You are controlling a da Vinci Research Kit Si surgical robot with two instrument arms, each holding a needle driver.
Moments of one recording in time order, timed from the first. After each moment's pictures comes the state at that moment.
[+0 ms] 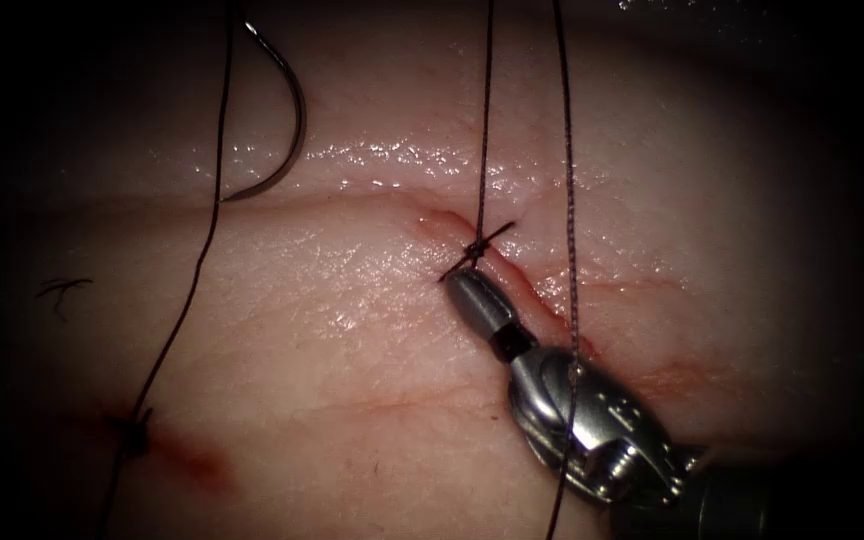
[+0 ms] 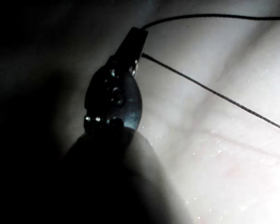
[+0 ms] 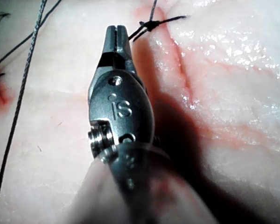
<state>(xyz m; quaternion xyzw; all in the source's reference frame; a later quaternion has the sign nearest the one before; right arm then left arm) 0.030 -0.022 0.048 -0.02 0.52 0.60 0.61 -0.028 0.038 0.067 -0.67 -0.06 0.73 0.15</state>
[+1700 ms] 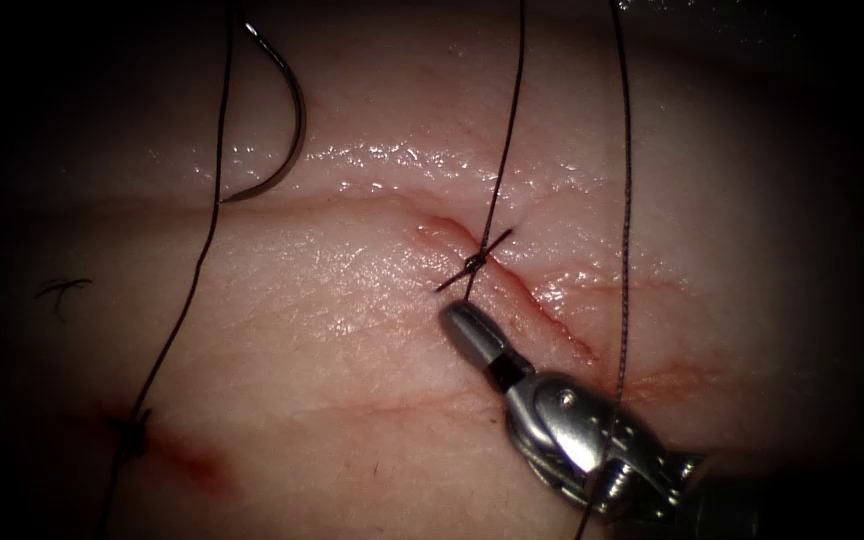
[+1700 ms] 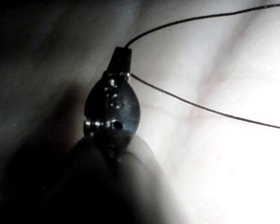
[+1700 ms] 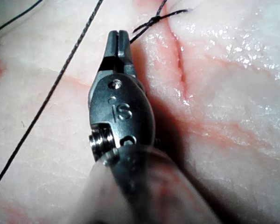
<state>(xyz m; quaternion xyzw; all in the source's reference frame) 0.029 -0.024 0.049 -0.04 0.55 0.54 0.63 -0.030 0.036 0.068 -0.61 -0.02 0.78 0.13</state>
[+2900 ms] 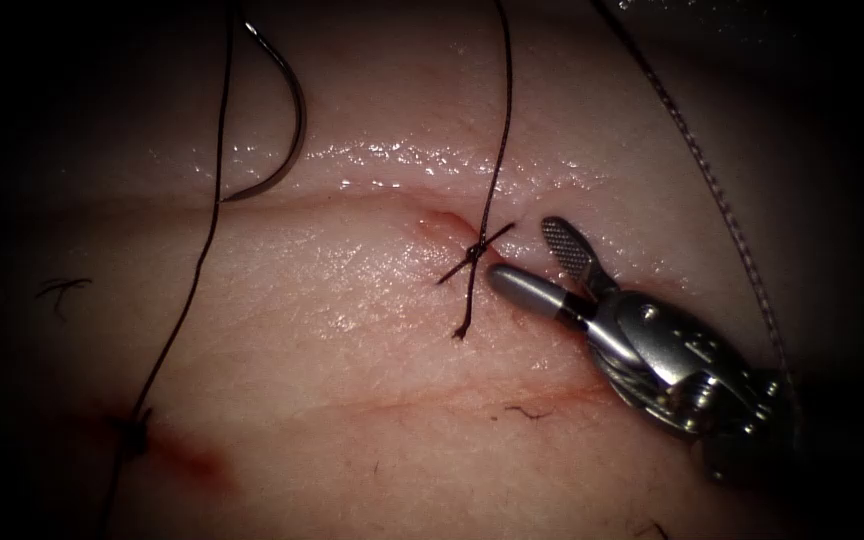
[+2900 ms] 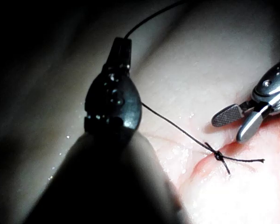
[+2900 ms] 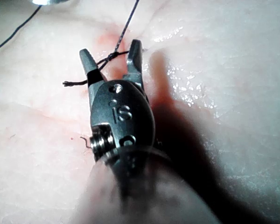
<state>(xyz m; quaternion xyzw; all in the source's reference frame) 0.025 -0.018 0.050 0.04 0.53 0.51 0.68 -0.024 0.026 0.046 -0.65 -0.04 0.75 0.14</state>
